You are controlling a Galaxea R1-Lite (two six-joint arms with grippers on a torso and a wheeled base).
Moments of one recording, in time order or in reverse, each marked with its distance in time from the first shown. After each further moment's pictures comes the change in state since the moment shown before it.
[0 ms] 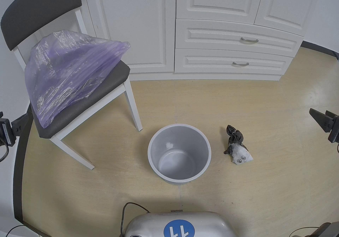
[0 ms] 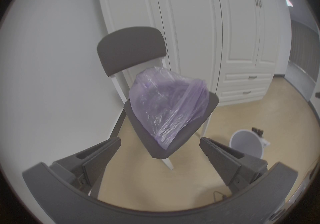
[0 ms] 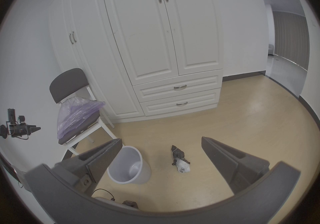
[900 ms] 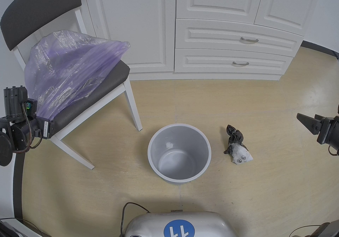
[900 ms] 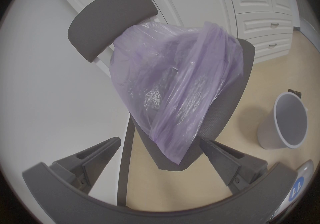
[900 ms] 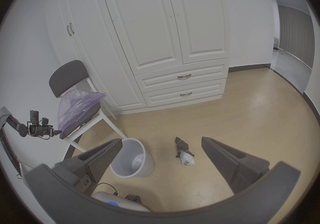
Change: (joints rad) left arm -0.124 0.559 -0.042 -0.314 0.370 0.179; right arm 0.065 0.105 -0.006 -0.018 -0.021 0.013
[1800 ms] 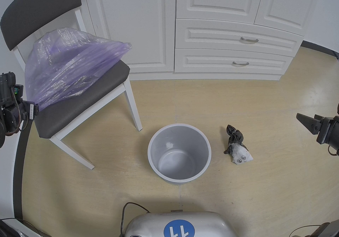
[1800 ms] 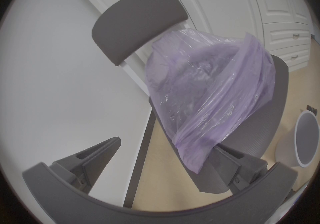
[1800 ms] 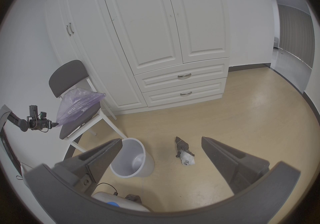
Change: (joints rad) left arm 0.154 0.029 -0.131 -0.013 -0.002 0.023; right arm 0.000 0.005 0.000 -0.003 0.001 0.002
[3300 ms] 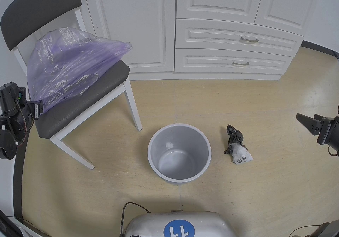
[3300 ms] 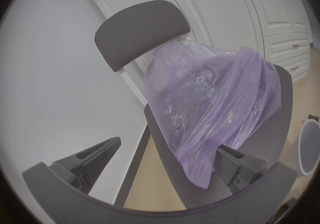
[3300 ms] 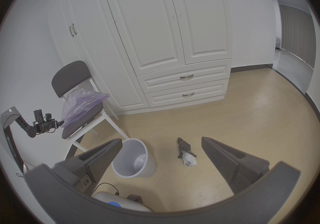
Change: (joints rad) left arm 0.030 0.131 0.118 -0.420 -0.075 -0.006; right arm 0.015 -0.011 0.005 -0.008 0.005 -0.001
